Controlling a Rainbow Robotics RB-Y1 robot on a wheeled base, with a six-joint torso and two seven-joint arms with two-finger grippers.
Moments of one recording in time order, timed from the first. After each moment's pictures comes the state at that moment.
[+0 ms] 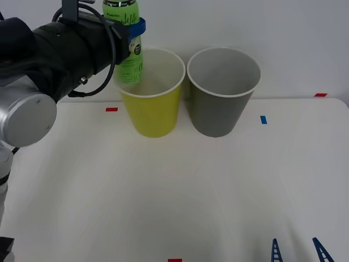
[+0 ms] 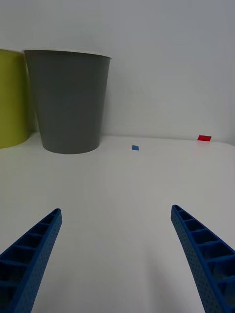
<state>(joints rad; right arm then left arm) 0.88 -0.15 0.18 -1.64 0.02 -0.94 1.54 -0.49 0.43 -0.08 -2.22 0.47 0.95 -1.41</state>
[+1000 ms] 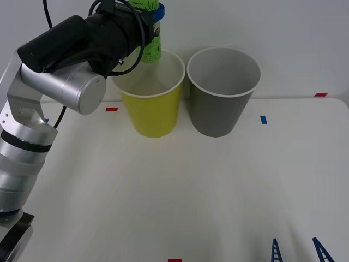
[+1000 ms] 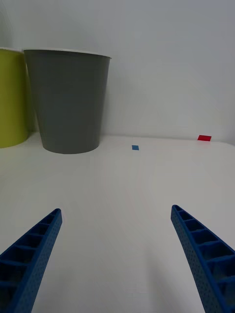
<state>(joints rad) 0.88 -0.15 0.18 -1.64 0.02 -0.94 1.54 -0.67 0.40 -0.21 -1.81 0.35 0.59 -1.38</state>
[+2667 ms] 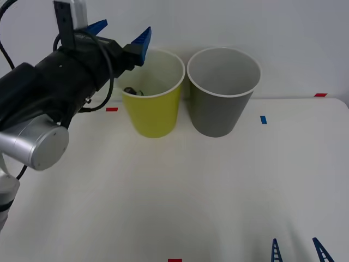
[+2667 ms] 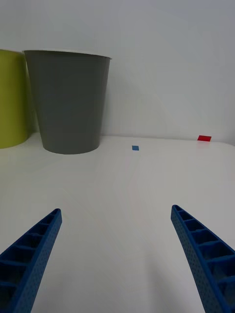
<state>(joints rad) 0.88 -0.15 0.18 -1.64 0.02 -0.94 1.54 -0.31 0.46 -0.13 -2.18 0.38 0.59 -1.34</state>
